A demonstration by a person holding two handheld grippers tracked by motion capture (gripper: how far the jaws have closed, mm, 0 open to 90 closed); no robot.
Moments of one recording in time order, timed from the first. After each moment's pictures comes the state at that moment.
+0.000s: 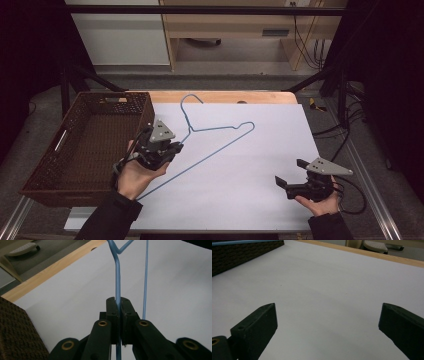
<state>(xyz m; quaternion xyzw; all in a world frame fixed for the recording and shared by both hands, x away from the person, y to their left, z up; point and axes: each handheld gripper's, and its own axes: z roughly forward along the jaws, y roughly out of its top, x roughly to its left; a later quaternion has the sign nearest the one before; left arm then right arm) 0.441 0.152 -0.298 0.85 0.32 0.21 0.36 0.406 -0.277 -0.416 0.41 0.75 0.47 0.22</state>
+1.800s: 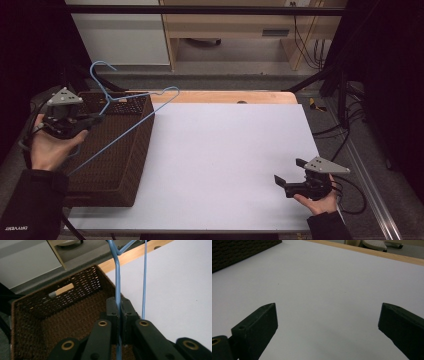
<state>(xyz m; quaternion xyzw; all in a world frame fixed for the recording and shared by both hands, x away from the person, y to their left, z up) 0.478 0.336 -0.256 0.80 0.42 0.27 0.34 0.411 -0.275 -0.419 0.41 0.75 0.47 0.22</state>
